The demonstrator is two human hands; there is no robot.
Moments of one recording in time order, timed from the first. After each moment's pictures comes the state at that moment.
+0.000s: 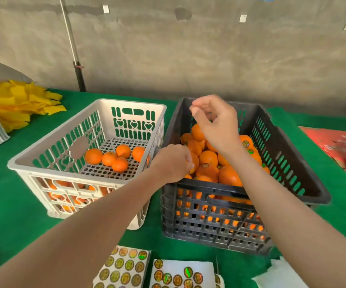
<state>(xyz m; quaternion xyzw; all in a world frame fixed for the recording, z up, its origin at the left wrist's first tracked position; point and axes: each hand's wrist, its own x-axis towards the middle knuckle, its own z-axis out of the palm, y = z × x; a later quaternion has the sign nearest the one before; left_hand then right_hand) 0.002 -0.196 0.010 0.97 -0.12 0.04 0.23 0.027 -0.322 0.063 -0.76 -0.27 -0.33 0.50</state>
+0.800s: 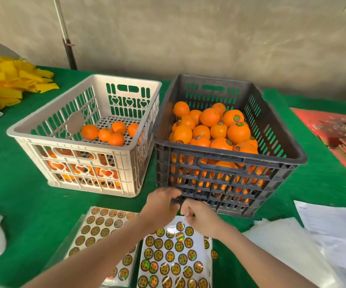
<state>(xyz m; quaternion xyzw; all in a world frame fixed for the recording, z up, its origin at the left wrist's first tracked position) -0.124 -0.202 -0.114 0.95 -0.11 -0.05 0.30 -0.101 -0.369 -0.156 -0.93 -0.23 0.15 0.26</state>
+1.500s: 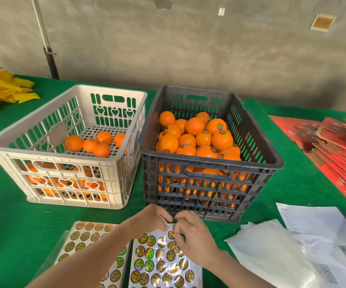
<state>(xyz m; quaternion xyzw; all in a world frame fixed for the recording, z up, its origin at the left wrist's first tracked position) -0.096 -0.200 -0.143 0.85 -0.03 -0.28 0.44 -0.142 -0.373 -0.163 -0.92 -0.29 -0.11 0.23</state>
